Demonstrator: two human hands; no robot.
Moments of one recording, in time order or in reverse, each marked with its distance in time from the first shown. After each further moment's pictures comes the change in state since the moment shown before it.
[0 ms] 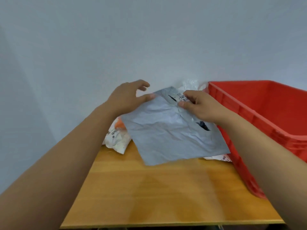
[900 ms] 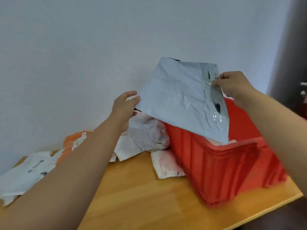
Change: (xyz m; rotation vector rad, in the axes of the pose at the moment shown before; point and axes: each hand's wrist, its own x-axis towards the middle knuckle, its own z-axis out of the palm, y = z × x) left_hand 0.093 0.136 0.099 -1.092 0.035 -0.339; right_hand -0.054 0.106 -0.212 0.170 0.694 0.562
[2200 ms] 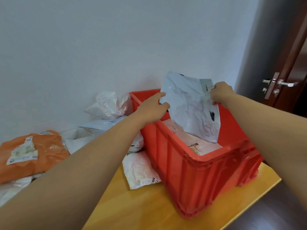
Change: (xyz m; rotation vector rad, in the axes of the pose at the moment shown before) left_hand 0.019 -0.033 0.149 0.640 -0.516 0.172; right_hand 0.090 0.106 -0.026 -0.623 0.076 0.257
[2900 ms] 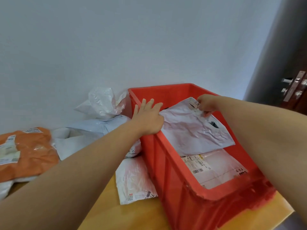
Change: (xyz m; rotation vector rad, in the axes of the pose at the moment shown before) left_hand 0.047 -0.043 0.027 0.405 -0.092 -0.063; right_hand 0.086 0.009 0.092 -0.299 -0.492 -0.197
